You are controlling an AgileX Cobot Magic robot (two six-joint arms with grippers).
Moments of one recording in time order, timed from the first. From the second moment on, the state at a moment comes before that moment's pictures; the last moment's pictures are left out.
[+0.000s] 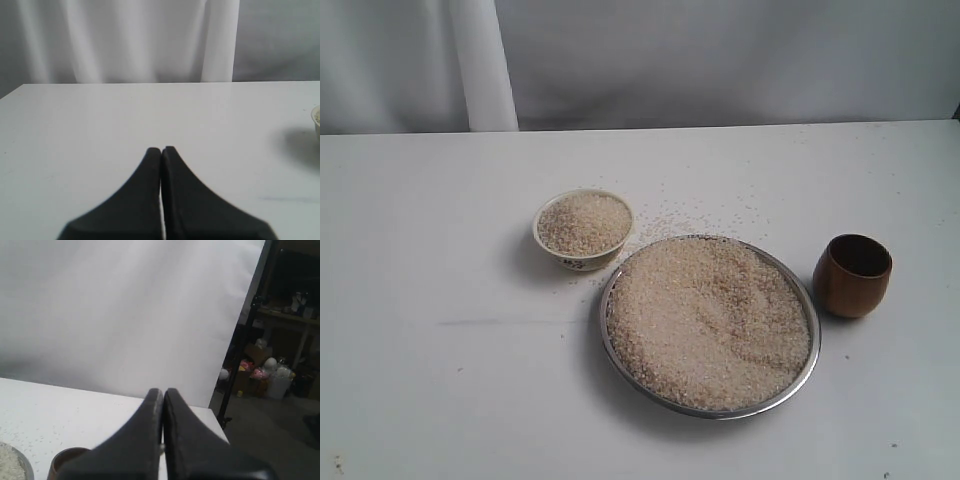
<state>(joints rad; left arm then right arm) -0.01 0.00 0.00 -0.04 0.35 0.04 0.02 0.02 -0.13 -0.53 0.13 0.30</state>
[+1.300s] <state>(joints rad) -0.01 0.00 0.00 -0.04 0.35 0.04 -0.04 0.01 0.00 -0.10 0.34 0.06</state>
